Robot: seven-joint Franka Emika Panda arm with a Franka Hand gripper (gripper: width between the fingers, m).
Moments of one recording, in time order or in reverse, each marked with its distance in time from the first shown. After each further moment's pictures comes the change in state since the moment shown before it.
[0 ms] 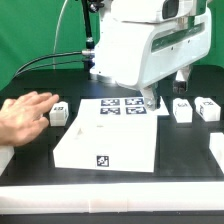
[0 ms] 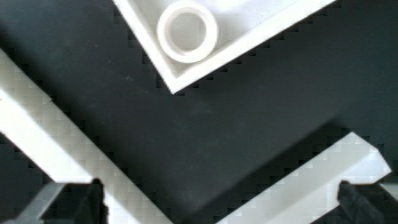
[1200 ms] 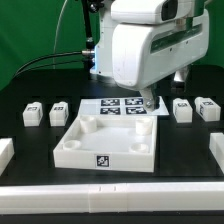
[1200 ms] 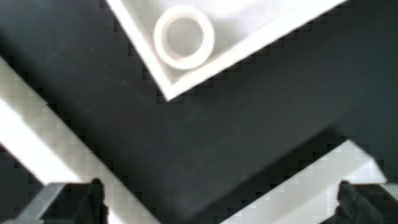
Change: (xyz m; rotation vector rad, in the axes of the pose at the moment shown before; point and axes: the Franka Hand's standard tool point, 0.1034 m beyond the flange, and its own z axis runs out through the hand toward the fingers) arm -0.010 -0.007 0.004 -0.003 0.001 -0.034
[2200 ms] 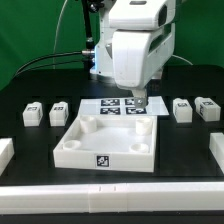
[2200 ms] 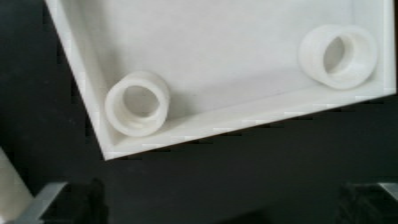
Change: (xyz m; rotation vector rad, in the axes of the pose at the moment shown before) arm -0.043 -0.024 0.013 0.007 -0.008 -0.350
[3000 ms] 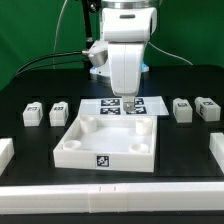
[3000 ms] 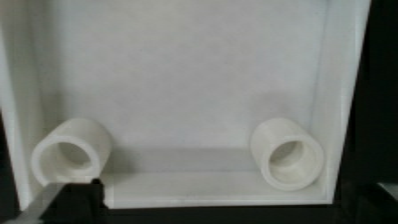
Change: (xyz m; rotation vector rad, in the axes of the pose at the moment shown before) arm -0.033 -0.023 0.017 0.020 -0.007 -0.164
